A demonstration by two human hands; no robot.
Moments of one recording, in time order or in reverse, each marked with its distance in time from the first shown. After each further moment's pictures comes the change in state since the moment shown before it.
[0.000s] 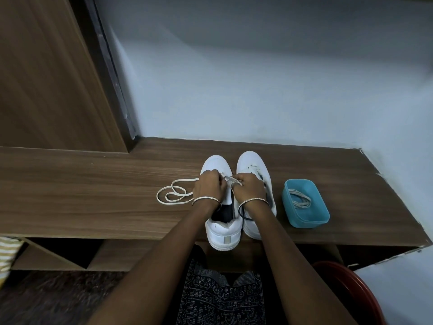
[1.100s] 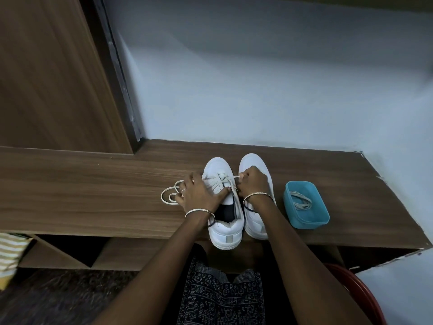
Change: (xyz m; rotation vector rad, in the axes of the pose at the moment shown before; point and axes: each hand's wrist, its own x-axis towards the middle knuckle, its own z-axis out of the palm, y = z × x) left_hand -0.038 -0.013 -0.019 -0.121 0.091 -0.294; right_hand 0.012 -0.007 -0.014 -0.027 0.022 0.087
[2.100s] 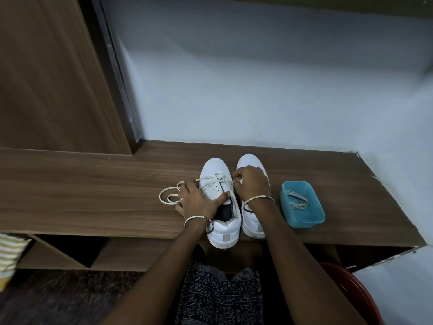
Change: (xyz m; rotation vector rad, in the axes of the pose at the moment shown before) left_hand -0.010 -0.012 0.018 -0.130 0.089 -0.090; right_hand -0.017 -0.005 -0.015 -0.310 0.078 -0.344
